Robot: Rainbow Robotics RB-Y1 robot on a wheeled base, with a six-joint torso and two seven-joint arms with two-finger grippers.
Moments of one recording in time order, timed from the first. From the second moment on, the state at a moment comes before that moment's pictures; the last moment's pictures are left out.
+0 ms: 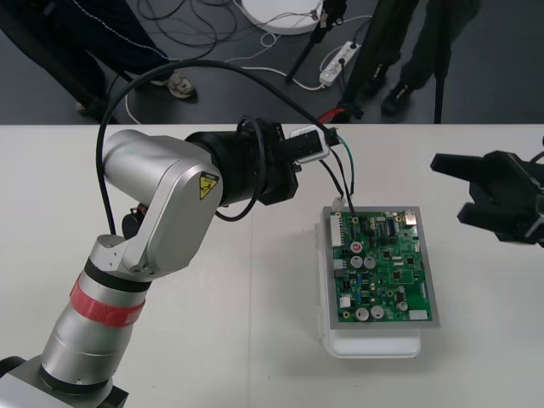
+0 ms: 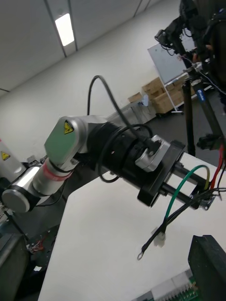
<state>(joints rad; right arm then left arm) -0.50 -1.34 0.90 -1.53 -0.15 -1.25 0.31 -0.45 0.11 -0.28 -1.89 -2.69 -1.17 0.61</state>
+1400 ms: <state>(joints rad) -0.41 -1.19 0.49 -2.11 -0.24 0.02 0.18 -0.45 0.11 -0.28 -1.89 -2.69 -1.17 0.61</state>
